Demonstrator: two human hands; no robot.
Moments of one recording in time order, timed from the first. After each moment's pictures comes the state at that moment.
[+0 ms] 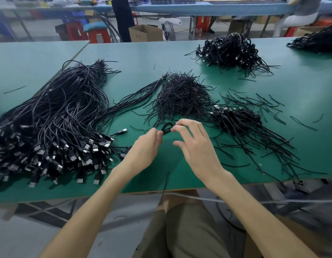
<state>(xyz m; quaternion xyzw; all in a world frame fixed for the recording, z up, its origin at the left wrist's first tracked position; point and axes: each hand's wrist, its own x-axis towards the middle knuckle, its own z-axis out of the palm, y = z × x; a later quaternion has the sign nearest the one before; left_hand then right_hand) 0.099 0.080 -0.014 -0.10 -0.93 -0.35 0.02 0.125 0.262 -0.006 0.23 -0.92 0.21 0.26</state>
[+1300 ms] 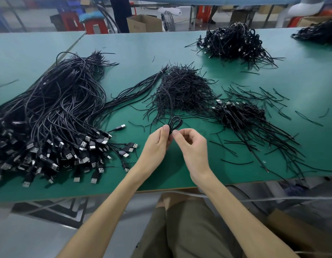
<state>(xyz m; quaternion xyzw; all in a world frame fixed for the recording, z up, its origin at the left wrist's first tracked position) 0.106 0.116 -0.029 -0.06 -0.77 -0.64 0.00 0.114 0.236 -0.047 -0.03 -0.70 0.70 0.13</state>
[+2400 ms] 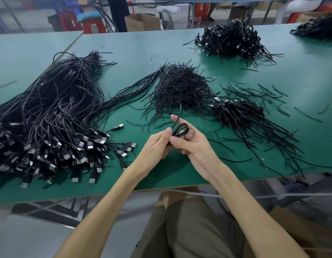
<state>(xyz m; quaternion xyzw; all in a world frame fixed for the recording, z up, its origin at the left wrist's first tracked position) 0.114 0.112 -0.022 -0.12 -0.71 -0.69 -0.10 0.115 0.262 -0.032 0.11 -0.56 0.82 -0.09</state>
